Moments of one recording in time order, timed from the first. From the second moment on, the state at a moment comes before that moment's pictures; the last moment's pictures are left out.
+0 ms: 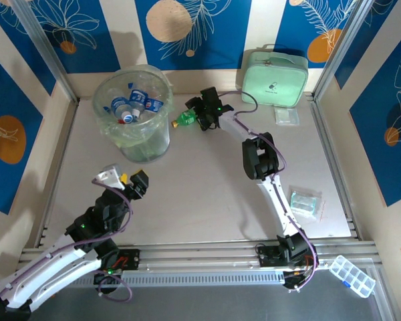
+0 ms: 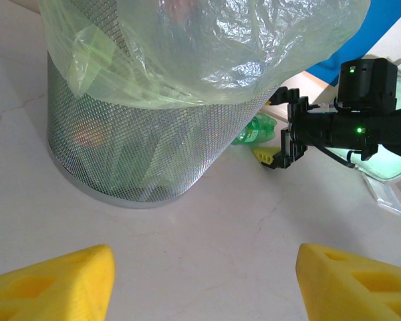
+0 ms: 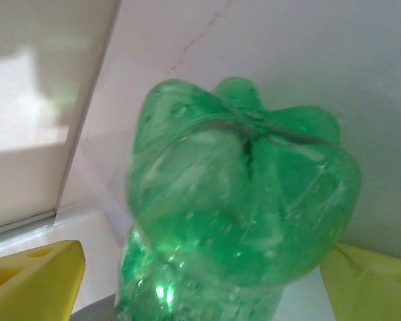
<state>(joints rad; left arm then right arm) -0.80 0.44 0.40 -0.29 -0.62 -0.71 0.44 2.65 2.34 -0.44 -0.19 1.29</state>
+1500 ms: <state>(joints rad) -0.80 0.43 0.40 -0.29 -0.66 -0.70 0.42 1.98 1.41 -0.28 -0.13 1.23</state>
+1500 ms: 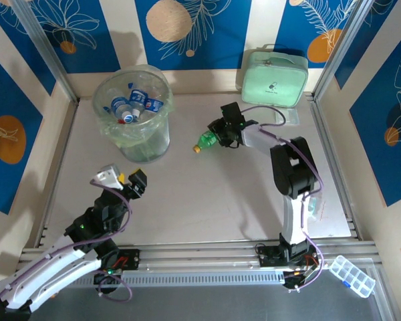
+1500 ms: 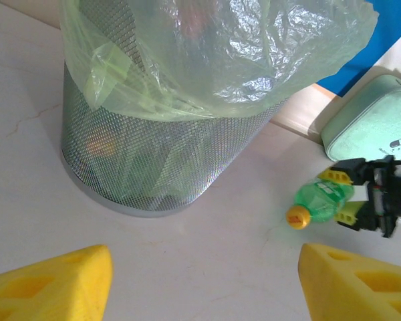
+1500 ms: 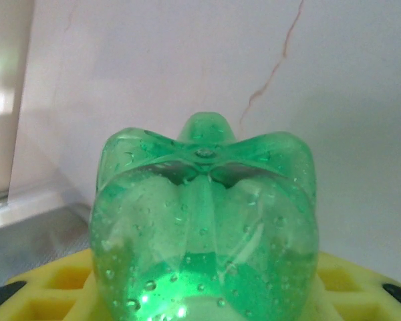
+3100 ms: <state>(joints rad) -0.74 1.03 0.39 0.26 0.23 -0.47 0.88 1.43 0.90 -0.05 -0.08 0.65</state>
